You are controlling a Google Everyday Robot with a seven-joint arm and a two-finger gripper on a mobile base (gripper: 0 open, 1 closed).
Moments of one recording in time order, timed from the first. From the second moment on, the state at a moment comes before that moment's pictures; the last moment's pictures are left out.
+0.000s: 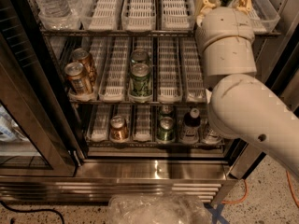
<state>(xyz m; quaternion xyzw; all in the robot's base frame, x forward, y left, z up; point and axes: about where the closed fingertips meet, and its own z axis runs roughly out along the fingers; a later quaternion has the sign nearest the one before) 0.584 -0.150 1.108 0.04 0.53 0.04 0.85</state>
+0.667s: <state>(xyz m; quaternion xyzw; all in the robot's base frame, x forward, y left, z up) 0.577 -0.145 1.119 0.01 0.50 0.04 0.86</state>
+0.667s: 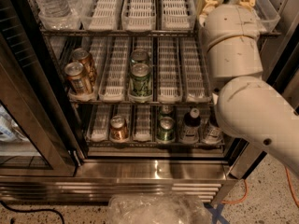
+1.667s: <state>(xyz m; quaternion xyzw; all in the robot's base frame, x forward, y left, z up) 0.544 -0.164 1.088 -0.04 0.53 0.02 0.85</state>
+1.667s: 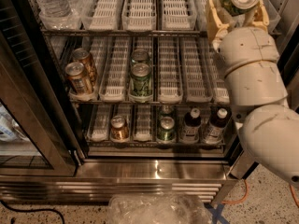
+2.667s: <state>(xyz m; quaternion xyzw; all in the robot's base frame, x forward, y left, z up) 0.523 -0.165 1.091 -0.10 0.52 0.01 0.85</state>
